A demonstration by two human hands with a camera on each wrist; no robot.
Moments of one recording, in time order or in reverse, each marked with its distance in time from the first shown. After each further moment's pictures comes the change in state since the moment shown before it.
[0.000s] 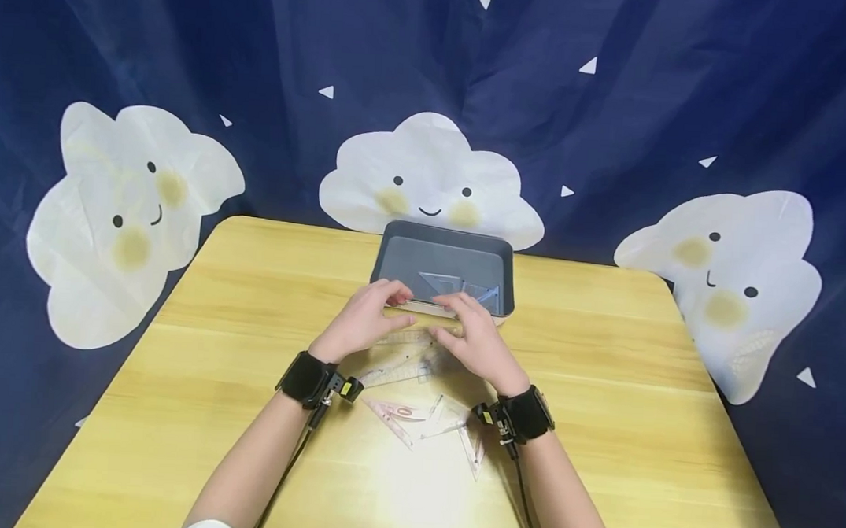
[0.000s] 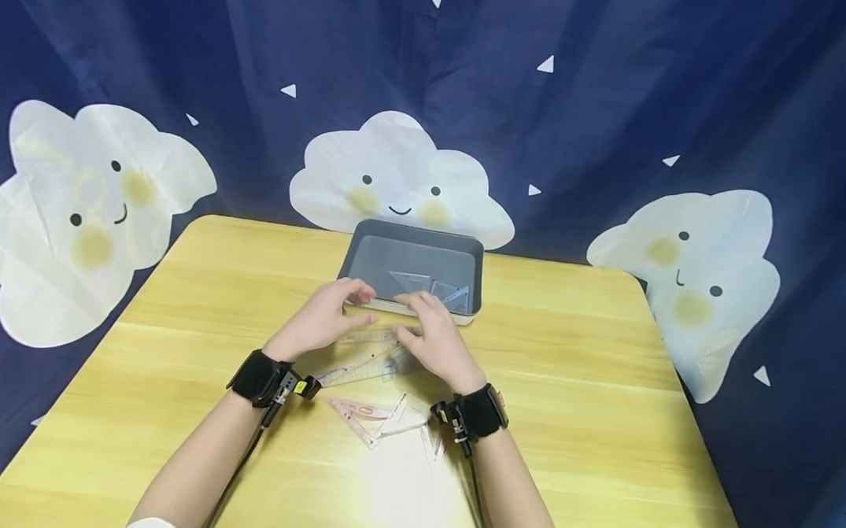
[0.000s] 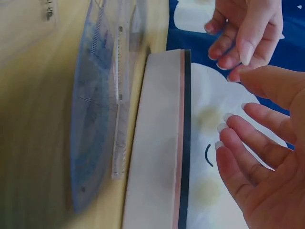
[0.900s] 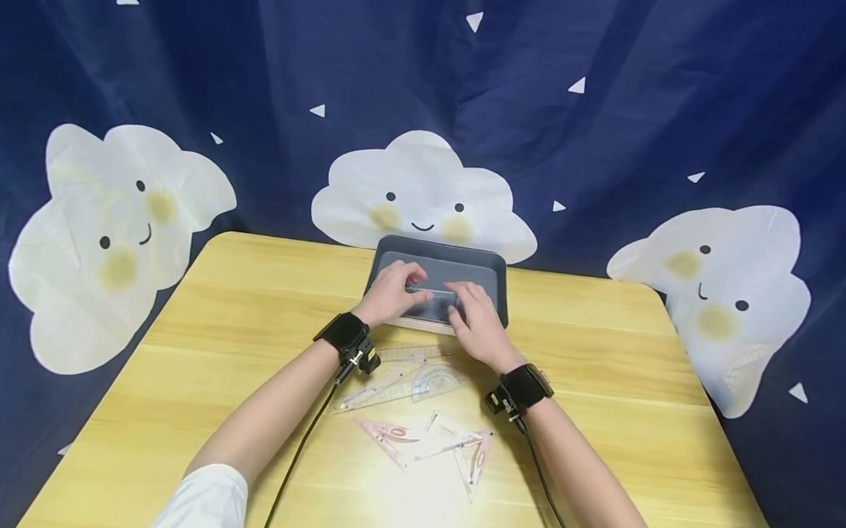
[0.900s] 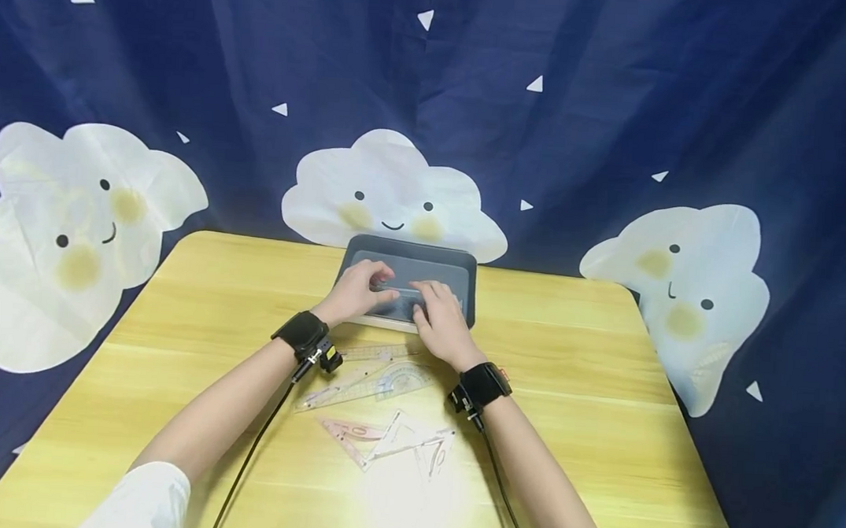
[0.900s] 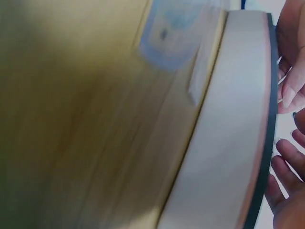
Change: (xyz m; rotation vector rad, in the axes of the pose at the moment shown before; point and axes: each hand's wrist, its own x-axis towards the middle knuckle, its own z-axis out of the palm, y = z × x) left_hand 0.094 -0.023 0.022 0.001 0.037 -0.029; right_hand 0.033 0.064 -0.002 -0.113 0.055 0.018
